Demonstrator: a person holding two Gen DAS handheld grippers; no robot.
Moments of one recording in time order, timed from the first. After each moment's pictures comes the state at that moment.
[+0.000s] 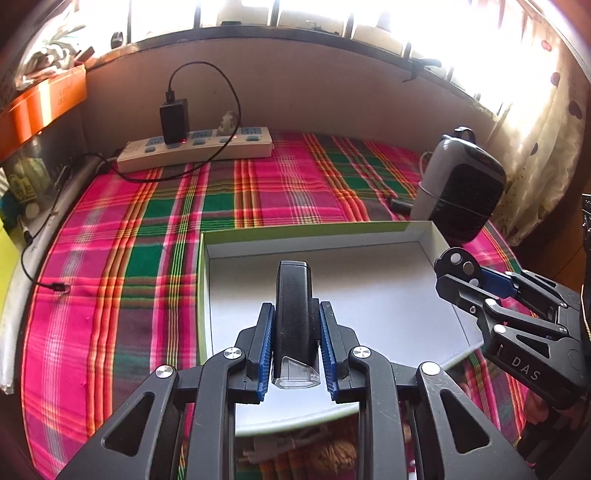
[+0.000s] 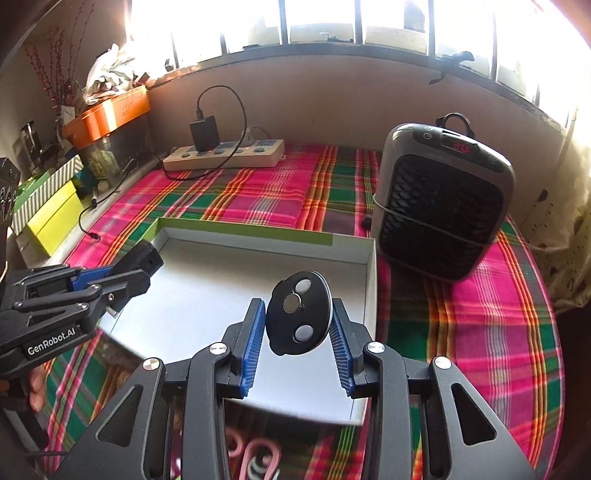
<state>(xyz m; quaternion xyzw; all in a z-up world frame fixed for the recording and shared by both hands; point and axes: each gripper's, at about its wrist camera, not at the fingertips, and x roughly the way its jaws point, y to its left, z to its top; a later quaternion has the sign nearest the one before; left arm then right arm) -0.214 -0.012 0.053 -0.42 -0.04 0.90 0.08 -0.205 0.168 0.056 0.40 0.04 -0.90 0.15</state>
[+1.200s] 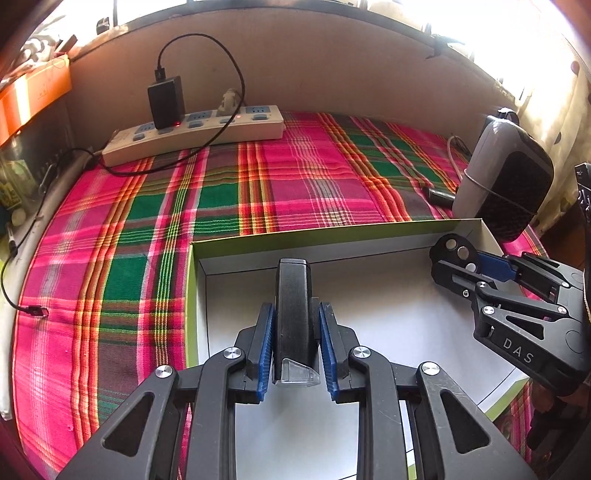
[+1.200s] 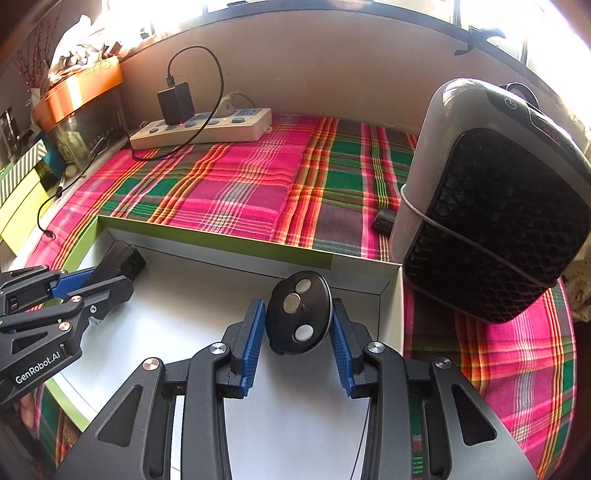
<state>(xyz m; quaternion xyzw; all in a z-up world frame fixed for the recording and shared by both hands) -0.260 -0.013 0.021 -0.45 -0.02 0.89 0.07 -0.272 0.158 0.017 0.43 0.06 -0.89 0.14</state>
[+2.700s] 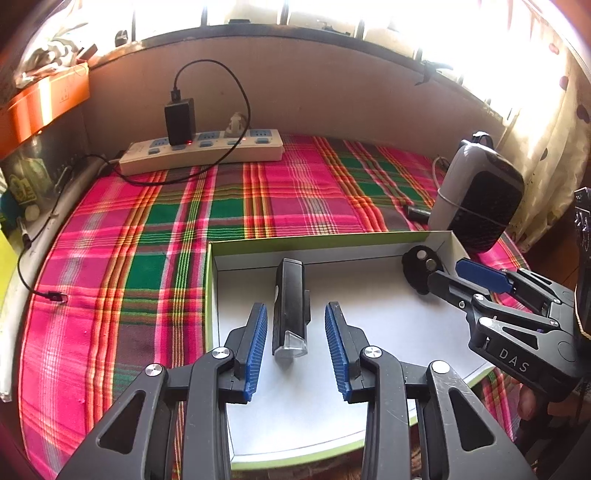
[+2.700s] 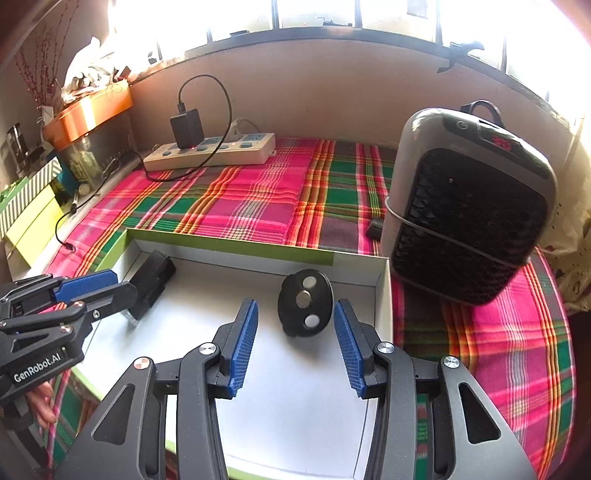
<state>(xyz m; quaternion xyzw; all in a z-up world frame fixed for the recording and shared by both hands) -0.225 -0.018 0.046 -0.41 -0.04 0.91 0.07 -0.238 0.160 0.039 0.40 0.04 -0.91 0.14</state>
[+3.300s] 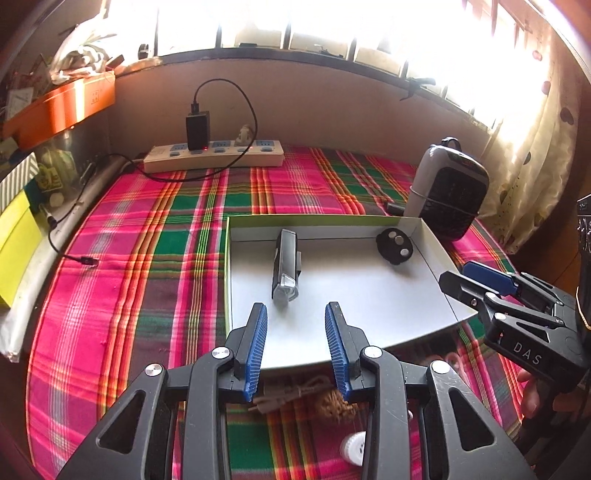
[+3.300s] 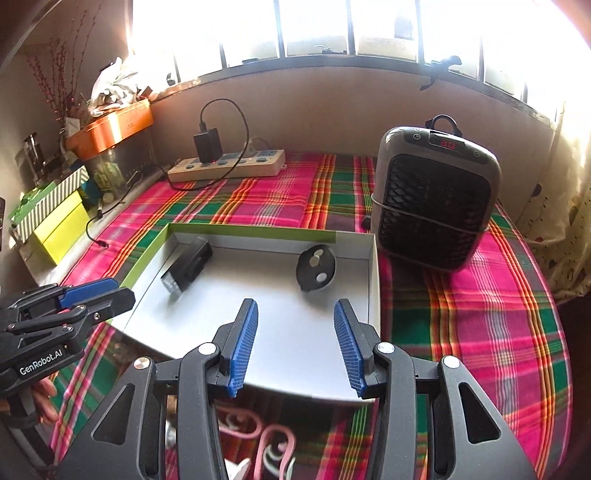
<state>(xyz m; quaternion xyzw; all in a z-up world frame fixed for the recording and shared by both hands) -0.154 -0.024 0.060 -0.38 -0.05 0.92 0.07 -0.175 0.168 0.061 0.37 0.02 -0.92 0.15</state>
